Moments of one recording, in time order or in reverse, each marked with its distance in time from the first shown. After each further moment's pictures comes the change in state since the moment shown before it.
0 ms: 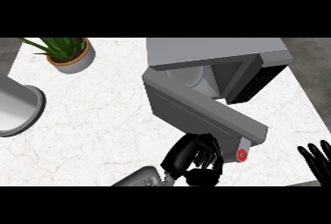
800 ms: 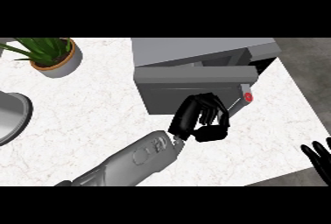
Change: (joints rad) left arm -0.306 -0.021 0.069 0.183 0.265 0.186 -0.054; right arm -0.001 -0.046 0.016 -0.166 -0.116 -0.066 0.162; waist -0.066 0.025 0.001
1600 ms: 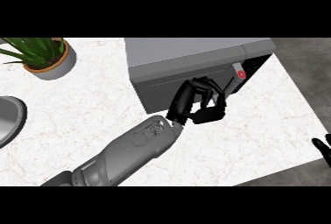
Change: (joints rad) left arm -0.087 0.000 0.057 0.105 0.234 -0.034 -0.121; right arm -0.038 -0.047 -0.040 -0.052 -0.091 -0.048 0.081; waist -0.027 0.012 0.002
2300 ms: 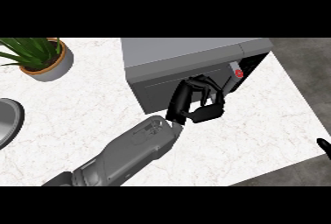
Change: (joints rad) left arm 0.006 0.000 0.000 0.002 0.116 0.026 -0.105; right arm -0.025 -0.031 -0.007 -0.035 -0.077 0.013 0.028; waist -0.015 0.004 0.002
